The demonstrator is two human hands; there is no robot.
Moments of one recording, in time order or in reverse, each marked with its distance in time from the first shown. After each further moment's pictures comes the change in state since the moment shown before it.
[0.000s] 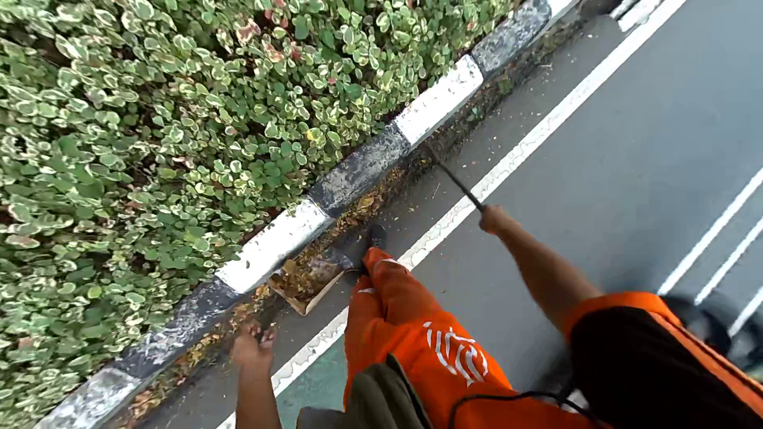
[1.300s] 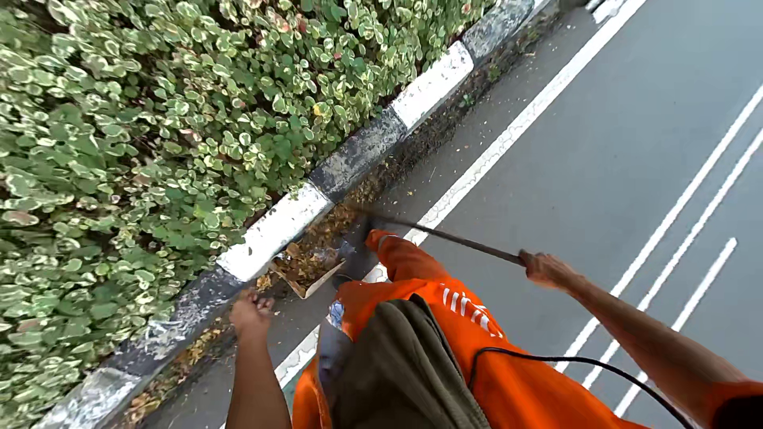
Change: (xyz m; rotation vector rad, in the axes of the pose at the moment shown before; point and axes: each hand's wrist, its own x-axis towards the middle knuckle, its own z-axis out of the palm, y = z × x) left_hand 0.074 0.016 -0.056 0.058 -0.130 0.063; right_hand -0.209 0.106 0.108 -0.347 -0.155 -0.023
